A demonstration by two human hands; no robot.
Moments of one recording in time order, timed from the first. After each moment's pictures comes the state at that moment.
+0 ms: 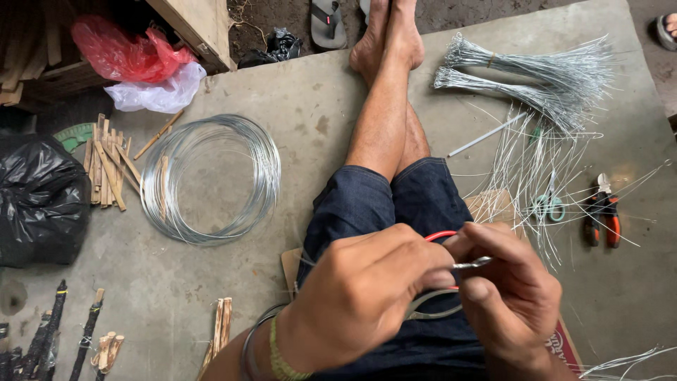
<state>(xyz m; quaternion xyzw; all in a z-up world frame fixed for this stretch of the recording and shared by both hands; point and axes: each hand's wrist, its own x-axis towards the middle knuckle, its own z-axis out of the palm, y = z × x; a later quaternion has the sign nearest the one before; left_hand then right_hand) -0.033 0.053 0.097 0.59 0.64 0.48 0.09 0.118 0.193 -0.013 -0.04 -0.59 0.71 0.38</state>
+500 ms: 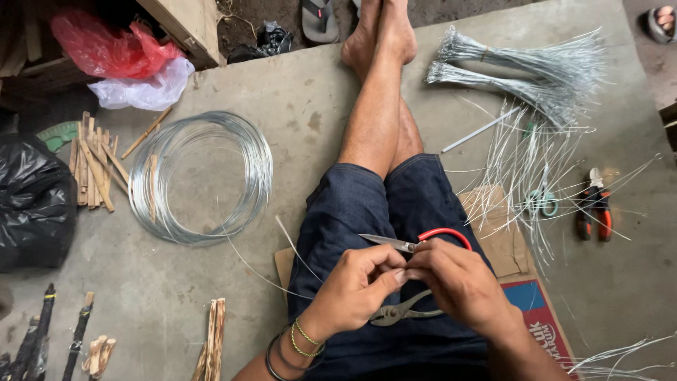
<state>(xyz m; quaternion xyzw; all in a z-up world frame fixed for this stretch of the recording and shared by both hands) -0.027 0.045 -0.022 0.32 0.65 0.54 0.43 0.094 0.217 -0.037 0.06 -0.87 0.43 0.24</state>
